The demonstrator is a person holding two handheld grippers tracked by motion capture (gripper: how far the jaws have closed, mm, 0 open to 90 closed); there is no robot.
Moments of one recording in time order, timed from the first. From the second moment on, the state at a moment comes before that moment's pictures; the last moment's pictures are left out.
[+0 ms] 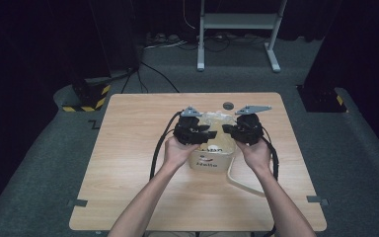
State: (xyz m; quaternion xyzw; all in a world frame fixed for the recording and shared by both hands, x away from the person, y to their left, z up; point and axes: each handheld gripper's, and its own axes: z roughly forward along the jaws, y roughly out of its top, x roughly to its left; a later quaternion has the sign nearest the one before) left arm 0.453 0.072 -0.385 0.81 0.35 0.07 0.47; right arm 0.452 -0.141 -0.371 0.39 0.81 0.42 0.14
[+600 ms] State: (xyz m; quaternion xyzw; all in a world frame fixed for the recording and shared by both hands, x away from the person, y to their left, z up) left arm 0.452 0.056 -0.388 0.81 0.34 0.07 0.46; right arm 0.450 -0.130 -0.366 0.37 0.81 0.44 0.14
